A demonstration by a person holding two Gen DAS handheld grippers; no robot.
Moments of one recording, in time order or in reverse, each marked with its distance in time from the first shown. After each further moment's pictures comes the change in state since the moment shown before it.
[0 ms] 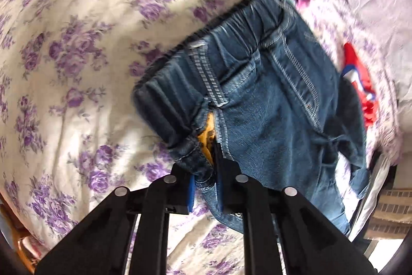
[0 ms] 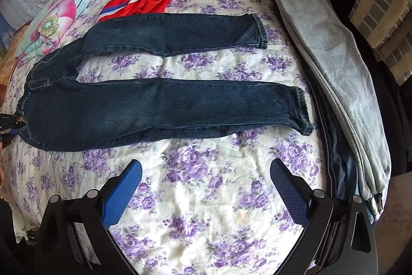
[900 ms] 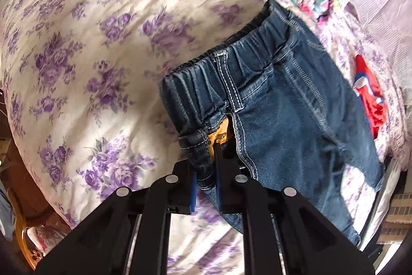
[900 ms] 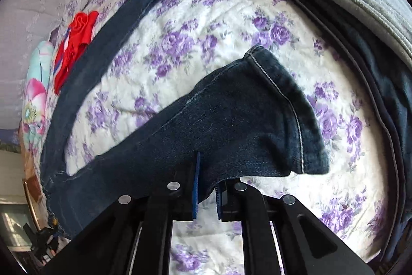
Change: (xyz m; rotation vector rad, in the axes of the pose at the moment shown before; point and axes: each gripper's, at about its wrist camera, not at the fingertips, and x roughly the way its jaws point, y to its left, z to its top) left arm -0.049 0.049 -0.044 -0.034 -0.075 0.126; right arm 0.111 -0.086 -0.014 0.468 0.156 0.219
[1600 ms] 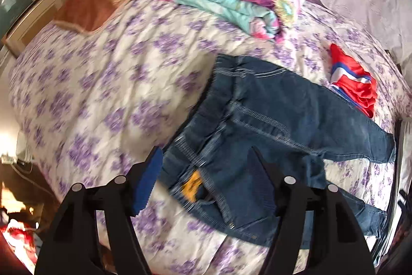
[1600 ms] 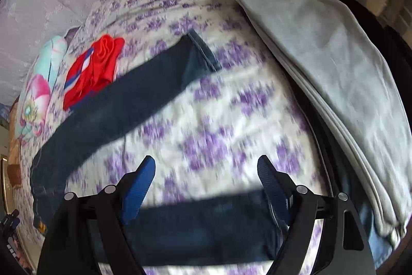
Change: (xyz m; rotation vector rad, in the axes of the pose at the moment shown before) left arm -0.088 -0.075 0.035 0.318 -0.160 0.069; right arm -0.051 0.072 0.113 -0.207 -0.191 -0.064
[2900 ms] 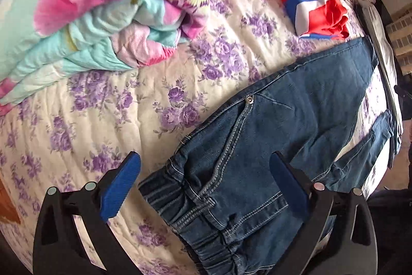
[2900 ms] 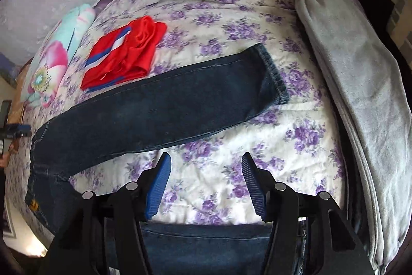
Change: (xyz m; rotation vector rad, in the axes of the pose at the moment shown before) left arm 0.158 -0.090 0.171 0.733 0.391 -0.301; right arm 0.009 0.083 0.004 -0.250 0.056 0.031
